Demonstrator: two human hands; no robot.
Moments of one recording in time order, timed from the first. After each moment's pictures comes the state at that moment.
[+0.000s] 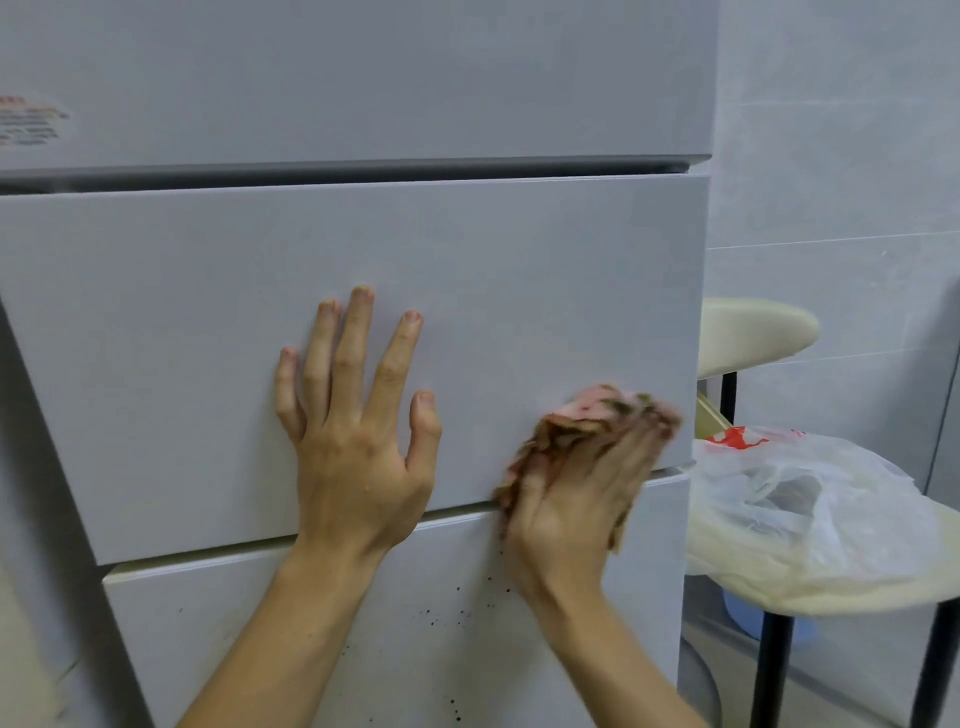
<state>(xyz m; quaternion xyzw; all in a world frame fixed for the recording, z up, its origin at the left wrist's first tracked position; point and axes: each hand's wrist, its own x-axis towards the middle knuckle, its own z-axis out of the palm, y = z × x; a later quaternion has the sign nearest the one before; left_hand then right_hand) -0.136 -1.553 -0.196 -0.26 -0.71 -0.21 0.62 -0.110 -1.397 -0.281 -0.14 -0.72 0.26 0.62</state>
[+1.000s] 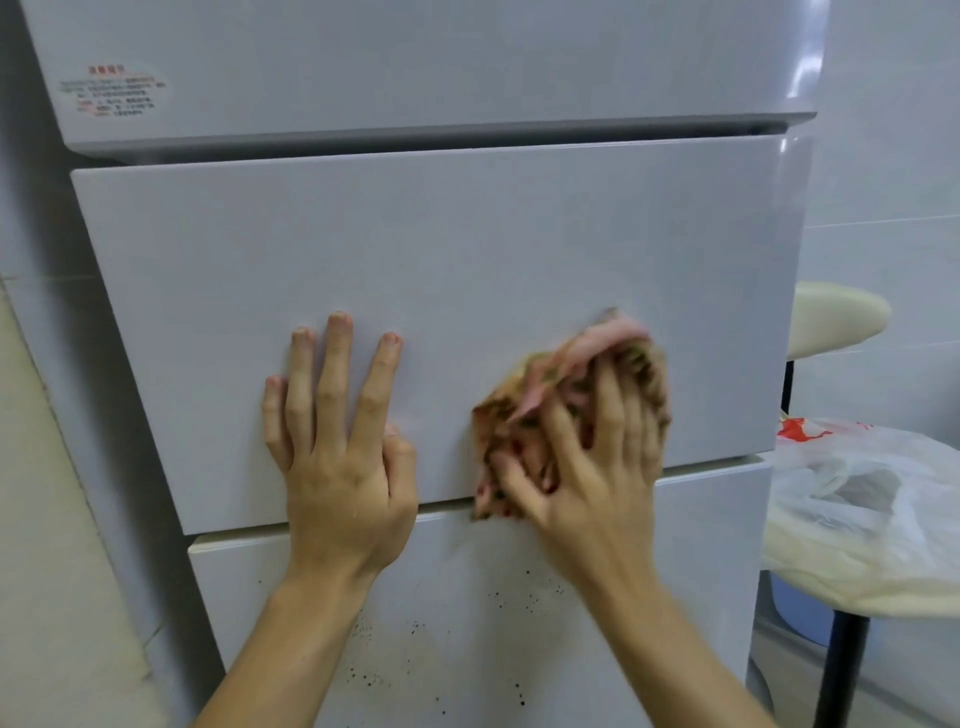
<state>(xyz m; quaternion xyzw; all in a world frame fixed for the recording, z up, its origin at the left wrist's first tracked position) -0.152 -1.616 -0.228 -0.23 -0.73 -0.20 0.61 -0.123 -1.416 -0.272 -0.01 -0.75 0.06 0.66</state>
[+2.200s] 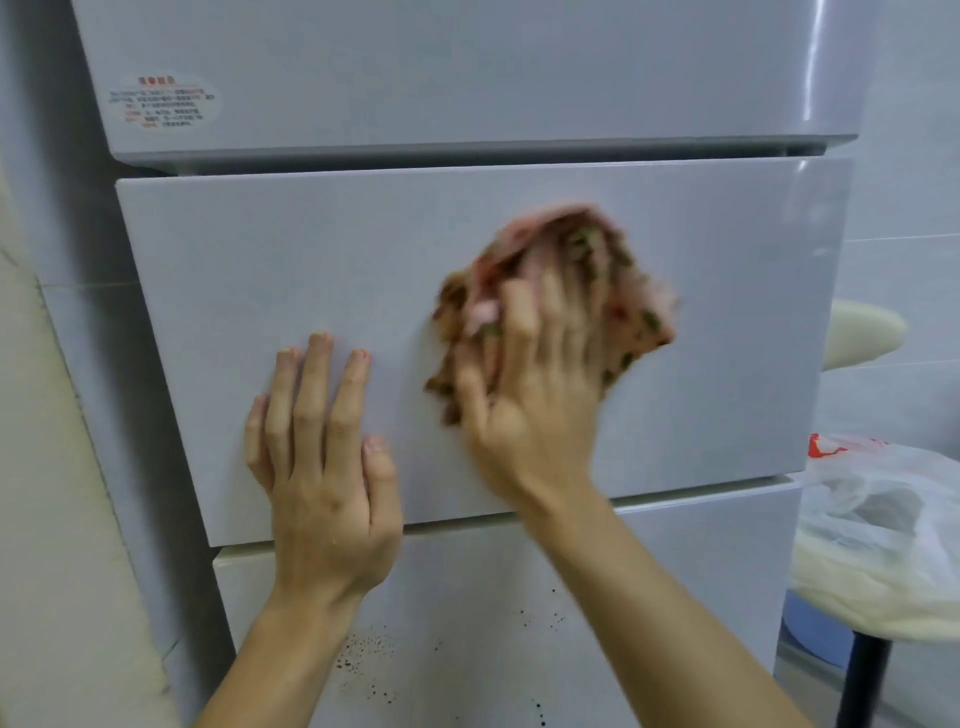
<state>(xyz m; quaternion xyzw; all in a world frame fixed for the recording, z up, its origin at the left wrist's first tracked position) -0.161 -1.646 -0.230 -0.22 -0.71 -0.23 0.63 -0.151 -1.480 -0.181 0.06 -0.69 0.12 0.71</state>
